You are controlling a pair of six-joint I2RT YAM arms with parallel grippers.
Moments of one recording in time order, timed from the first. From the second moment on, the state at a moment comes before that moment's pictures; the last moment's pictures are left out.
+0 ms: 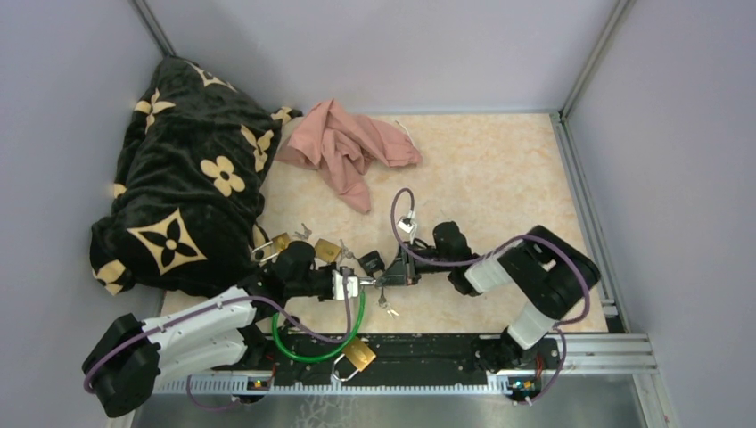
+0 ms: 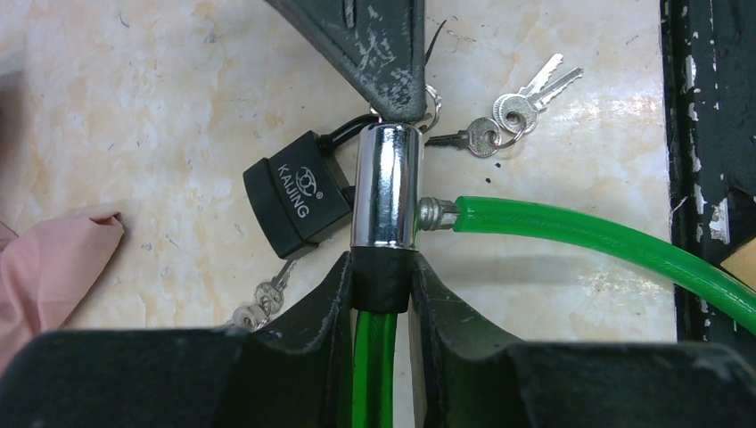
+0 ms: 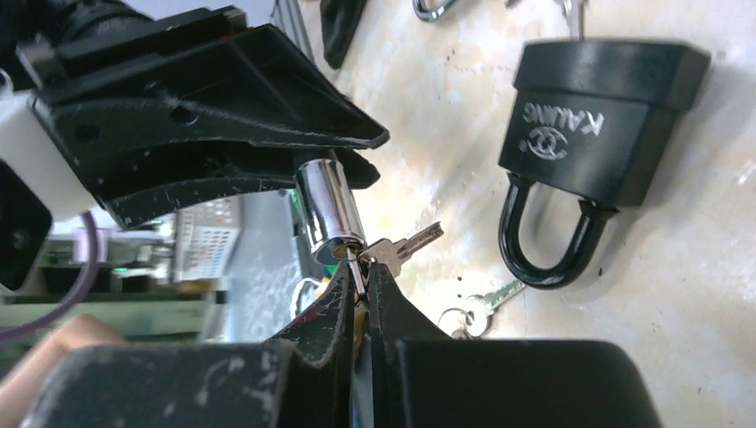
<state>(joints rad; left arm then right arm) -0.83 0.94 0.29 0.09 0.41 0.72 0.68 1.67 0.38 0.95 -0.85 0.88</state>
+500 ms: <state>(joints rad) -0.71 0.94 0.37 0.01 0.55 0.62 0.93 1.20 0.45 0.41 -0.35 -0.07</state>
